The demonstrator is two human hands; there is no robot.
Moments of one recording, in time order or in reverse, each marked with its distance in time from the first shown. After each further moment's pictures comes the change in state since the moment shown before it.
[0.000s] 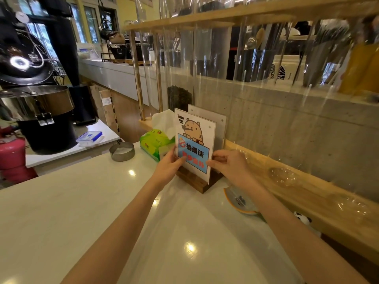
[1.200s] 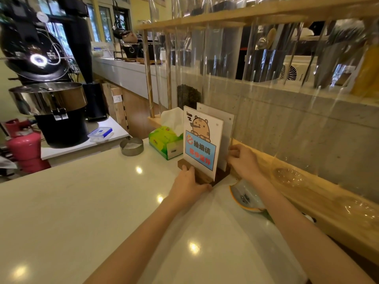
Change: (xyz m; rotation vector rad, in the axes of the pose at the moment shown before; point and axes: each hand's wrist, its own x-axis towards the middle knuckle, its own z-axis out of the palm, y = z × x) left_hand -0.036 -0.021 0.037 0.616 -0.007 -0.027; right_hand 0.026 0.030 0.002 -0.004 0.172 0.103
